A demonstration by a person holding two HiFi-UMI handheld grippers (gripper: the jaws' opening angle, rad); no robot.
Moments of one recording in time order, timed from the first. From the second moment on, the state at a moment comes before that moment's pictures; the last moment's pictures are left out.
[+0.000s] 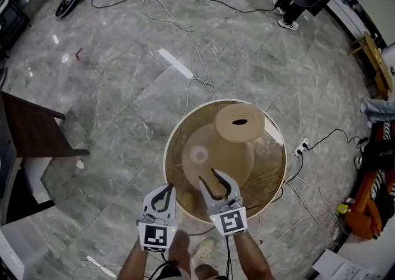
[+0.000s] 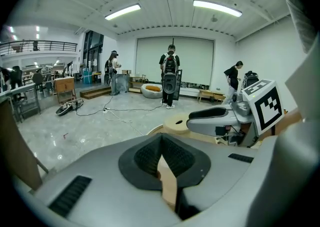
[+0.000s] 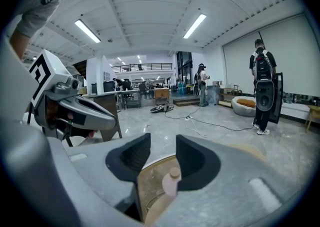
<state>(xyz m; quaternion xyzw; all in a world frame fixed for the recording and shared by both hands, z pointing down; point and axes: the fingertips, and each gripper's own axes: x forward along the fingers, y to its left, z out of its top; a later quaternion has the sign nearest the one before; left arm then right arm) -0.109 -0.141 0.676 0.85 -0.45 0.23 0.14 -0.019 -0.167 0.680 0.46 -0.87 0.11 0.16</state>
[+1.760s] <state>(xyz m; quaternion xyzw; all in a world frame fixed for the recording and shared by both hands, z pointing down) -0.072 0.204 0.303 0.87 -0.47 0.12 0.00 0.104 0.224 0.294 0.58 -0.81 -0.02 0.07</state>
